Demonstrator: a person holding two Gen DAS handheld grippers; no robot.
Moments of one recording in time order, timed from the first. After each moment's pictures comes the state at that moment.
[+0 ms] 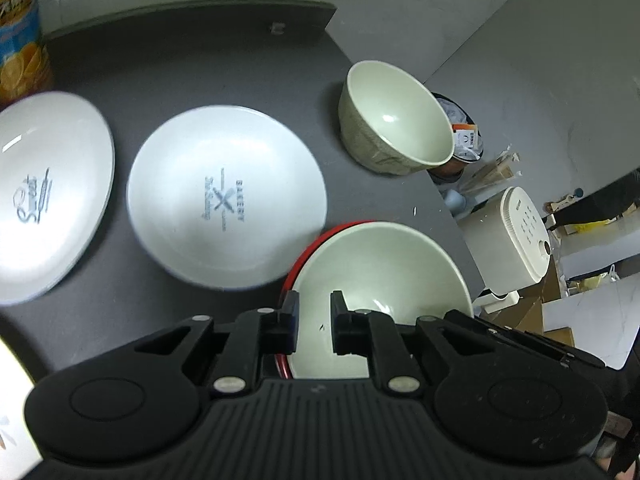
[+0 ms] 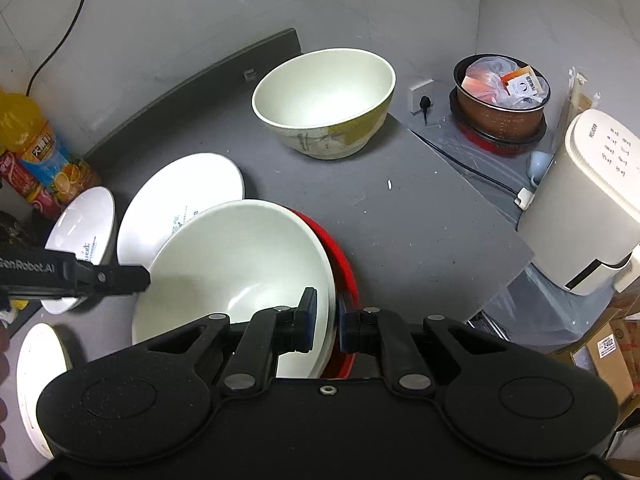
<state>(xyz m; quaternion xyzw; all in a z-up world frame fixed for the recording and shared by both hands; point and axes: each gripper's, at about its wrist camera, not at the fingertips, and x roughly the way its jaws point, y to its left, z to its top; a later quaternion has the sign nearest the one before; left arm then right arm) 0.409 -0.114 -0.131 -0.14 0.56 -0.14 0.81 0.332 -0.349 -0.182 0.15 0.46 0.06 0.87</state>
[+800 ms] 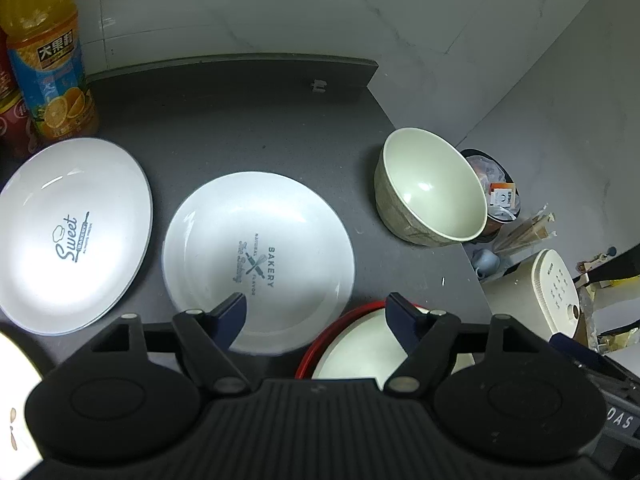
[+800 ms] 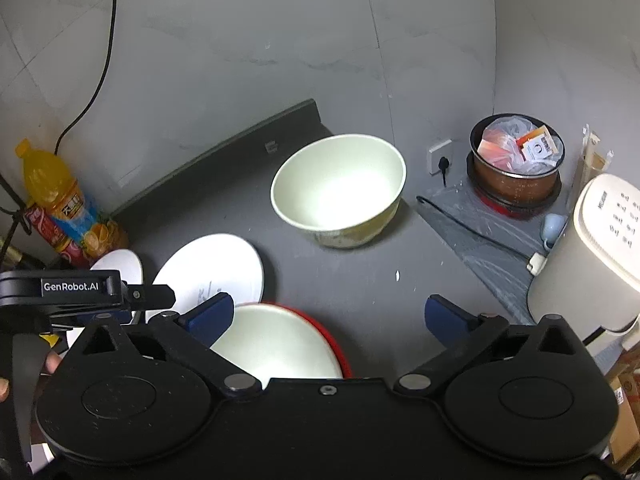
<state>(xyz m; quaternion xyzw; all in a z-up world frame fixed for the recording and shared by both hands) 0.433 -0.118 -0.112 -0.14 0.52 -0.05 0.84 0.355 -0.385 -0.142 0.16 0.39 0.09 0.90</state>
